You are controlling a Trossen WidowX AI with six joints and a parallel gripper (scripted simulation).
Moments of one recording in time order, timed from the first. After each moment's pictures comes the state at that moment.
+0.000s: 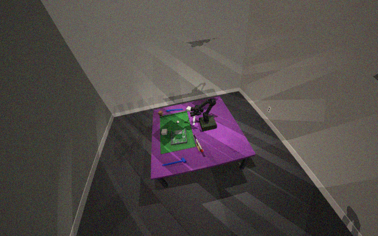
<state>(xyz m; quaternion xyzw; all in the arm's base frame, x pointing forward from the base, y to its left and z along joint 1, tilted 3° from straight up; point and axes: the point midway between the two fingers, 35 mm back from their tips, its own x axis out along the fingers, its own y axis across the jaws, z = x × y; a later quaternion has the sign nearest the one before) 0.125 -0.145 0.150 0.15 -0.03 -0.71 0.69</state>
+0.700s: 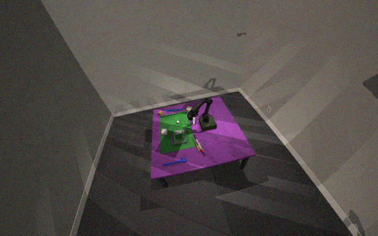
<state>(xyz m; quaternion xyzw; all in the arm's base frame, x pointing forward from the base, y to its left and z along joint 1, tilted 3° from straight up) 0.191 -0.070 0.094 -0.04 0.43 -0.48 0.76</state>
